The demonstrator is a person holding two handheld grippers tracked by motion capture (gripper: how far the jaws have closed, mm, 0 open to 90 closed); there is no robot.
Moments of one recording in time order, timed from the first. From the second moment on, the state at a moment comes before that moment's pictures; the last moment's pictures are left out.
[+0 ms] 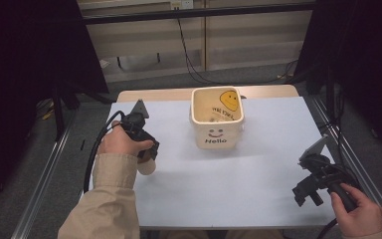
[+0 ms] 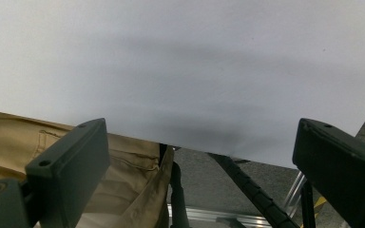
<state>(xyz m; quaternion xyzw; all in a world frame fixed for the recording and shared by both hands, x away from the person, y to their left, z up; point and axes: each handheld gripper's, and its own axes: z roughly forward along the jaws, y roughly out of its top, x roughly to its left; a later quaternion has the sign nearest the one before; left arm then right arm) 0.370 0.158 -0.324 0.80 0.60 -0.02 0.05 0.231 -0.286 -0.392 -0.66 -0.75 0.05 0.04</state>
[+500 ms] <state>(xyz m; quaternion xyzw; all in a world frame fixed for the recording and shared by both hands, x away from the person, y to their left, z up) 0.391 0.138 -0.255 0.81 0.59 0.00 0.05 0.231 -0.286 -0.389 -0.66 -0.75 0.05 0.03</state>
